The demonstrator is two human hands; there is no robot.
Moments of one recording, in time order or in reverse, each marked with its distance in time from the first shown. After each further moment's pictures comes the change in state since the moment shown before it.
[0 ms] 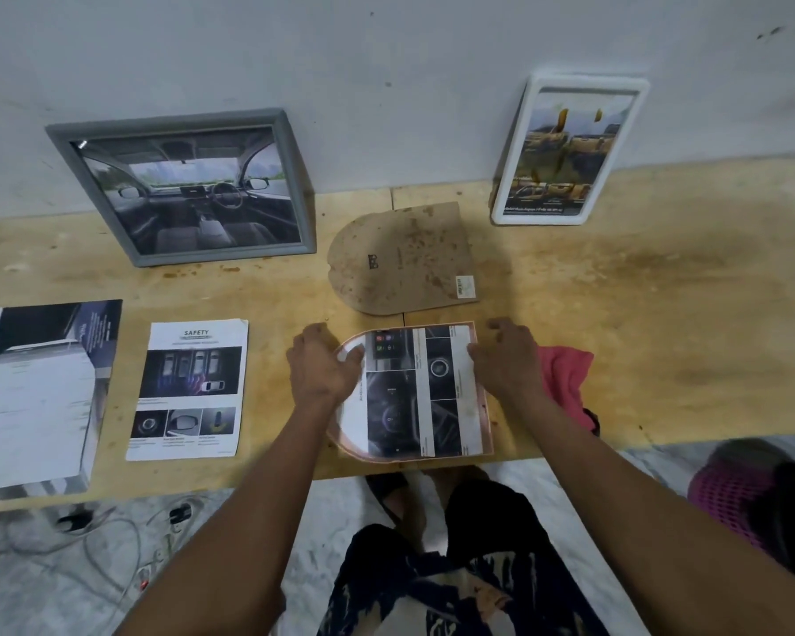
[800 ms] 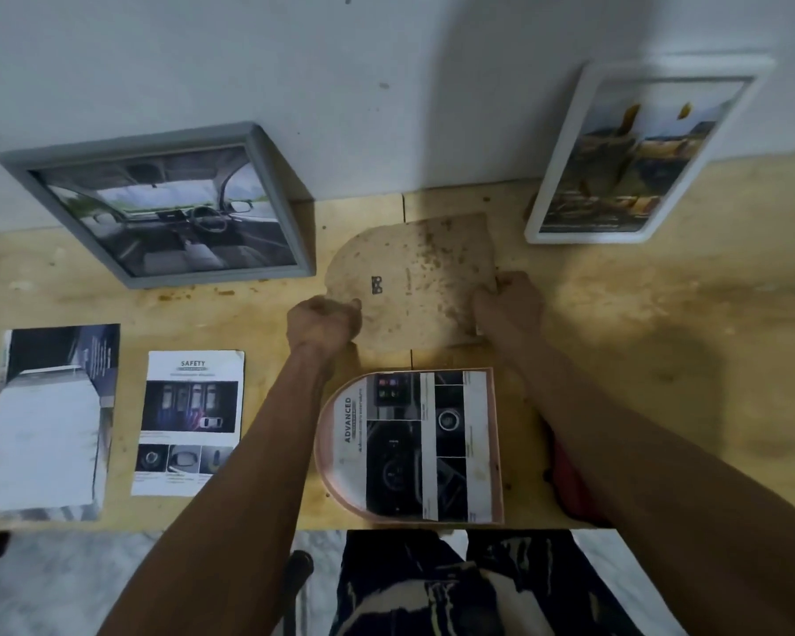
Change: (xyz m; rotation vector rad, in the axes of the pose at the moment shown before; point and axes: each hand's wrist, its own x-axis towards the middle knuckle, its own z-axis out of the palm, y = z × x) left_hand 0.114 0.062 0.005 -0.503 -0.042 -0.427; right_hand 0.128 -0.070 0.000 0.327 -0.094 0.247
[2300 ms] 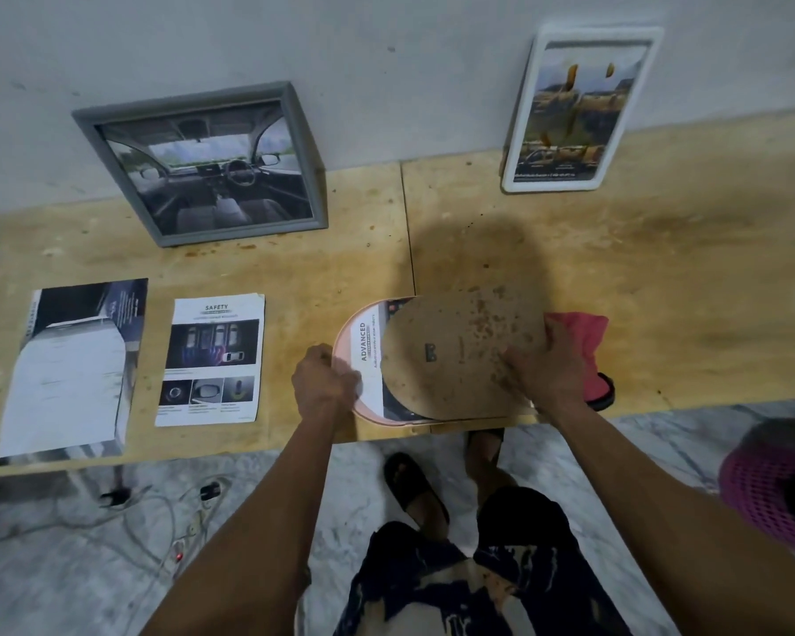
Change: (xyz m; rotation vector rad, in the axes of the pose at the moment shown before) left_hand -0.107 -0.142 -0.061 0.436 0.080 0.214; right_hand -0.138 0.158 -0.036 -0.019 0.137 -0.152
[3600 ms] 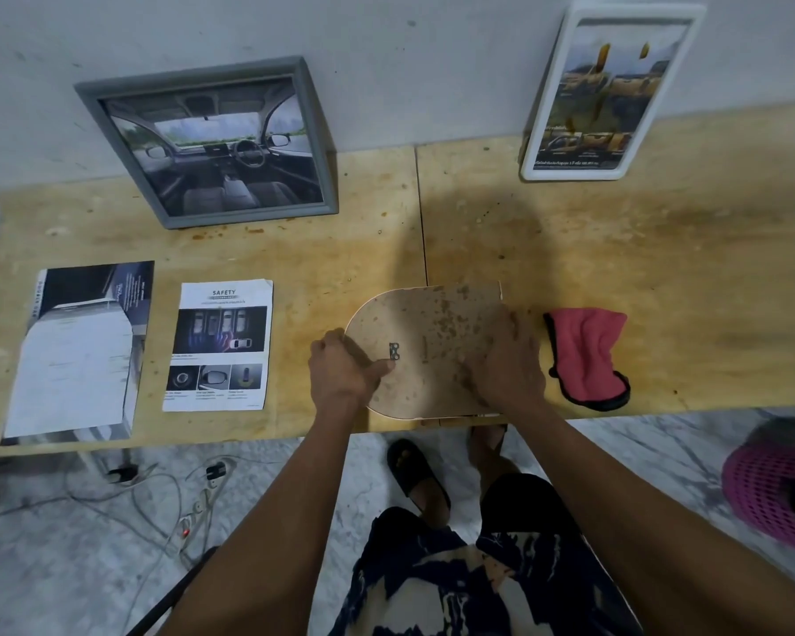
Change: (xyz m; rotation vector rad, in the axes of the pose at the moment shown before) left_hand -0.007 0.007 -0.002 0.104 -0.078 0.086; right_hand -0.021 -0.030 0.051 -0.473 -0.194 -0.119
